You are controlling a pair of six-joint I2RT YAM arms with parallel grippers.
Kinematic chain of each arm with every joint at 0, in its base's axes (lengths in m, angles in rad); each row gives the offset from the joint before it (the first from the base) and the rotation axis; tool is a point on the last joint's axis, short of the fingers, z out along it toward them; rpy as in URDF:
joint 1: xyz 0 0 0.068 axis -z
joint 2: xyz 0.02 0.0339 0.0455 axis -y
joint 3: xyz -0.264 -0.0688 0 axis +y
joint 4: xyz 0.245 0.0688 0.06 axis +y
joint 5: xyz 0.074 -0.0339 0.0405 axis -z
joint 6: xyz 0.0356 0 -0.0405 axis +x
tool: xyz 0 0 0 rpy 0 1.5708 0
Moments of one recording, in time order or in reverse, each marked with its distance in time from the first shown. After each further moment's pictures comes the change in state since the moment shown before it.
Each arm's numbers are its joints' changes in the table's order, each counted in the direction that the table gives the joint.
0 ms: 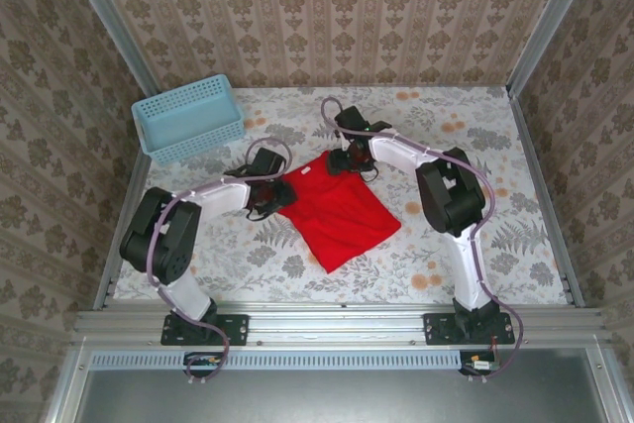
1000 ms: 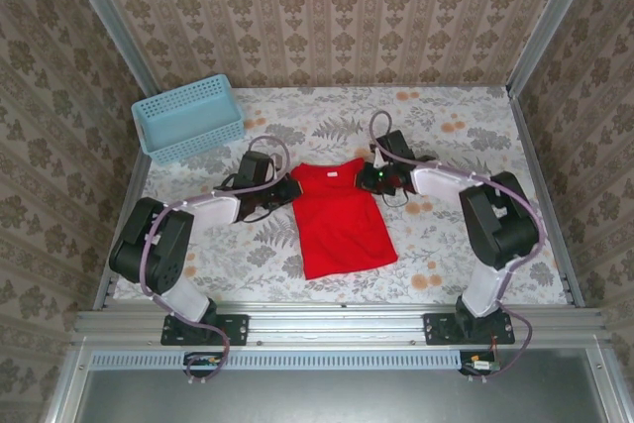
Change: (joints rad) left arm -0.047 0.099 0.192 -0.435 0.309 0.081; right arm 0.093 0.445 0.667 -0.435 -0.237 0.323
